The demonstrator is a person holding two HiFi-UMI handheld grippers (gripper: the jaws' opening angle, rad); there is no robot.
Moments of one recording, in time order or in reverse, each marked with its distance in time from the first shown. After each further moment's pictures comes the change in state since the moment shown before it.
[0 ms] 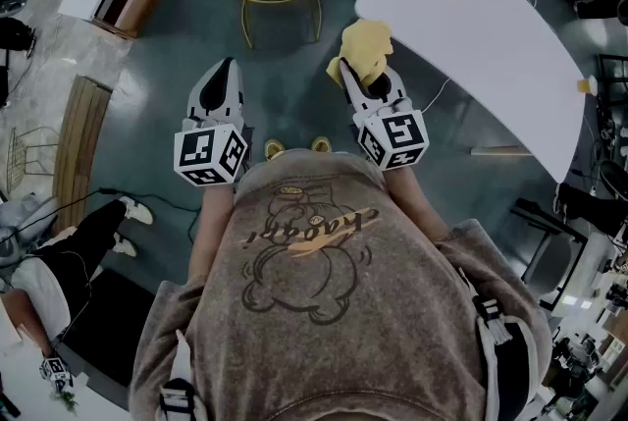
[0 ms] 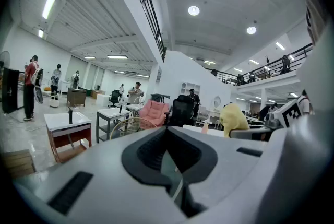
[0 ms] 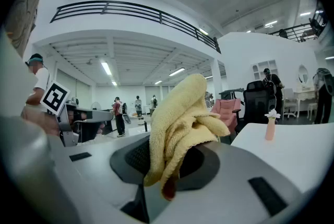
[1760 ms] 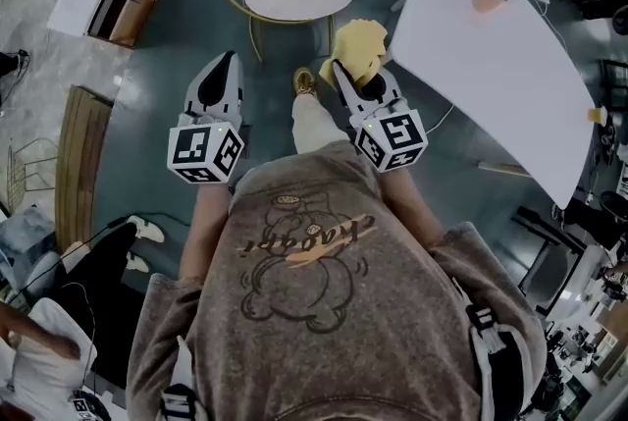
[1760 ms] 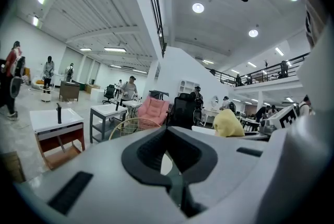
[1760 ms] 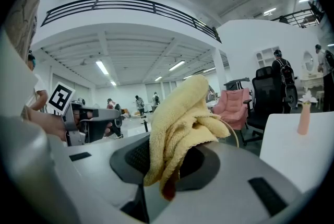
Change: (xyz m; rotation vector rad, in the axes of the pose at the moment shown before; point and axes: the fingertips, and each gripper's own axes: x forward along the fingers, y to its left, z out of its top) left arm 0.135 0.128 0.016 -0.025 0.034 -0.061; right arm 0.187 -0.013 -0.006 0.066 0.039 0.047
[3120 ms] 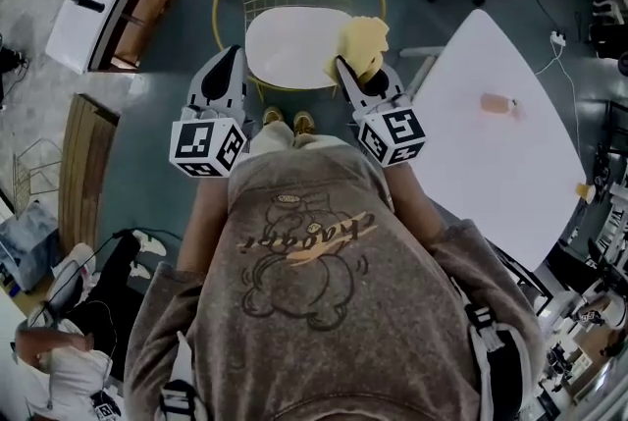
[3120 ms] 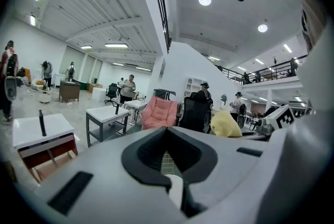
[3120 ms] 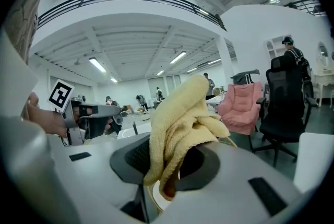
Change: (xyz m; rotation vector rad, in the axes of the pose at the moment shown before) left arm 0.265 0.106 0.086 -0.012 0.029 0.039; right arm 0.239 -0.174 0.084 0.016 0.081 0.067
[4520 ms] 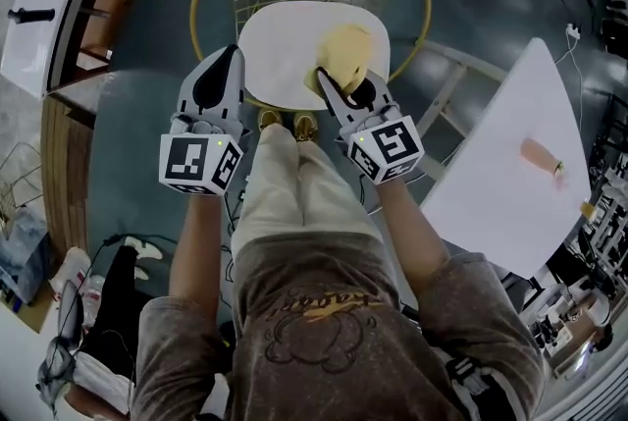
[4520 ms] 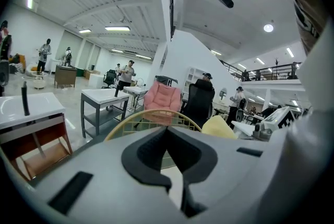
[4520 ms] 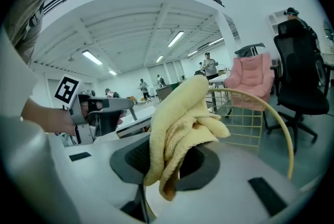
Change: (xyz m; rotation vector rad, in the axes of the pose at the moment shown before) left arm 0.132 0.120 -0.126 -0.043 0.099 -0.047; right arm 0.174 -0.031 -0.140 0.078 0.137 0.068
